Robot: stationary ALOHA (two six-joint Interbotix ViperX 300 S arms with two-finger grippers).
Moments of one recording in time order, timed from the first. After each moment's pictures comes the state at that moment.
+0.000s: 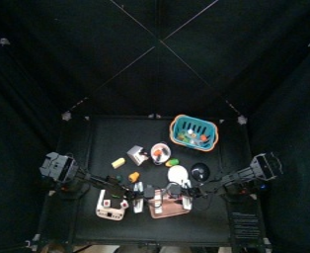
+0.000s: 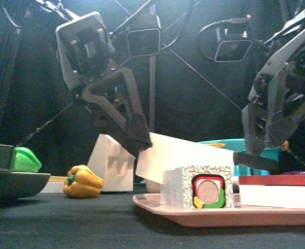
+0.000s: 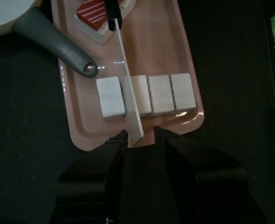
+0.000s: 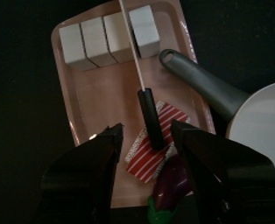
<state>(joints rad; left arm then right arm) -0.25 0.14 0.57 0.37 0.13 -0.66 0.26 -0.15 0.84 -0.27 0.26 0.58</state>
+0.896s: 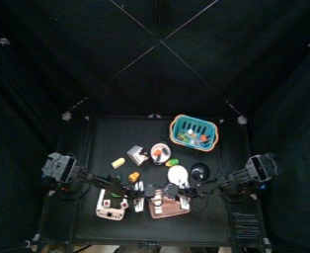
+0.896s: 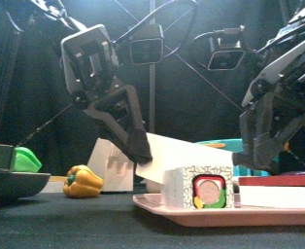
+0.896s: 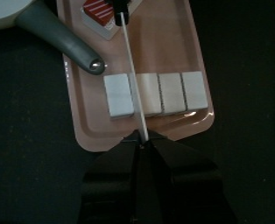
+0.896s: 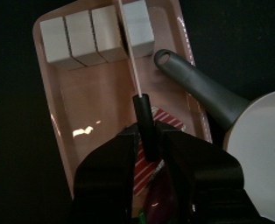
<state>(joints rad) -0.24 0.17 0.56 0.38 0.12 -0.66 0.24 -0.08 0.81 -0.31 0.26 0.58</state>
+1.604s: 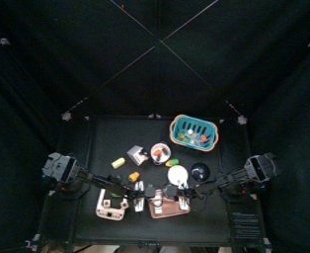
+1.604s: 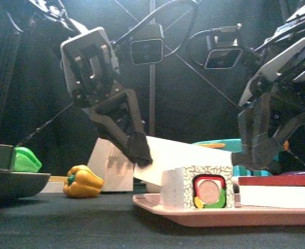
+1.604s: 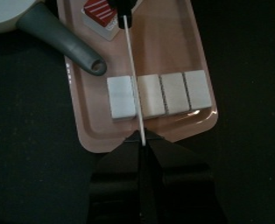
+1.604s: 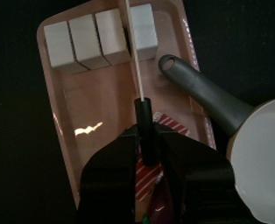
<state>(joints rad) -0.23 0.17 0.56 0.40 0.12 -0.66 0.24 -0.07 0.79 -0.31 0.26 0.58</state>
